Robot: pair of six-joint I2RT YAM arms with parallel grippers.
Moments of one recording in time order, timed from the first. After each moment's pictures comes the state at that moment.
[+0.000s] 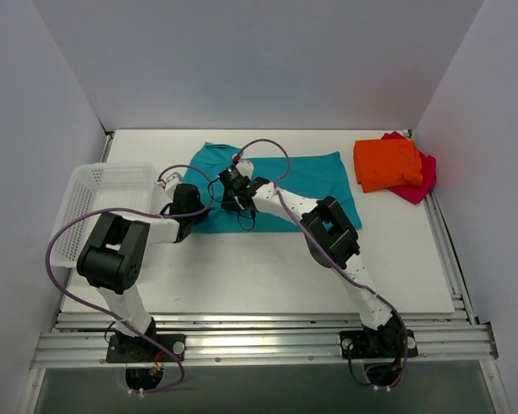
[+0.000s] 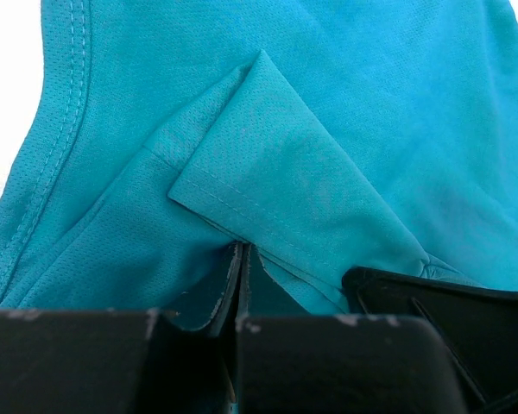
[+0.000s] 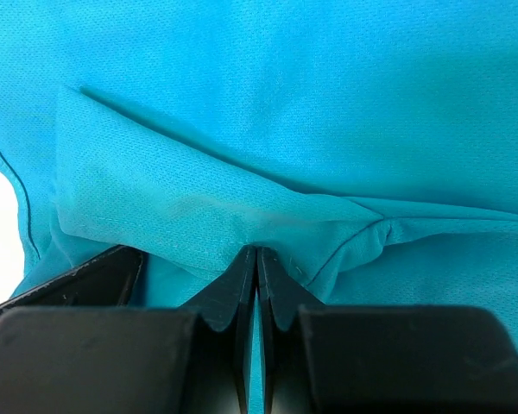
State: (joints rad) left arm -0.33 1.80 0.82 0.32 -0.24 -0.85; right arm 0.77 2.38 1.89 -0.38 0.19 0.81
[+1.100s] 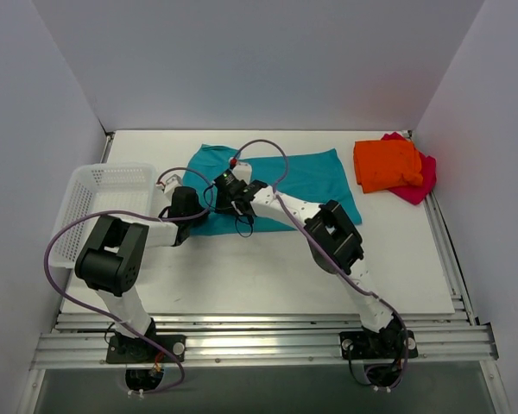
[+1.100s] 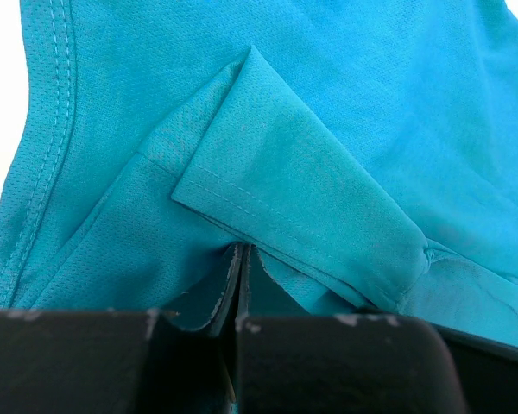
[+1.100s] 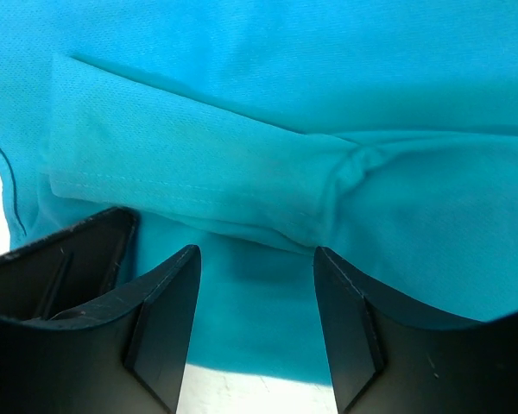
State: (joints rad) left arm -0.32 1.78 0.78 0.36 -0.21 -0.85; right arm 0.82 2.32 1.85 -0.45 0.28 0.79
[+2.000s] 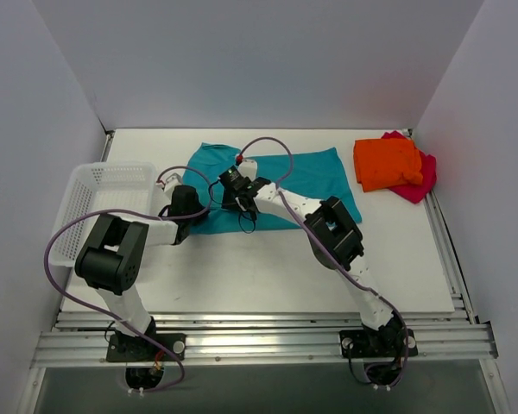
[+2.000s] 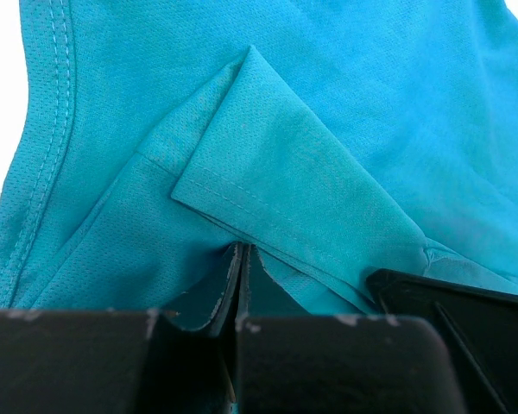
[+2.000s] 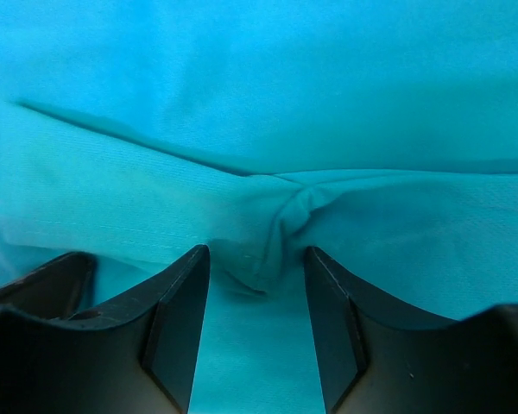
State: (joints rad) left arm -0.32 1.78 0.78 0.36 -0.21 -0.85; right arm 0.78 2.33 1.83 -0.43 0.32 0.78
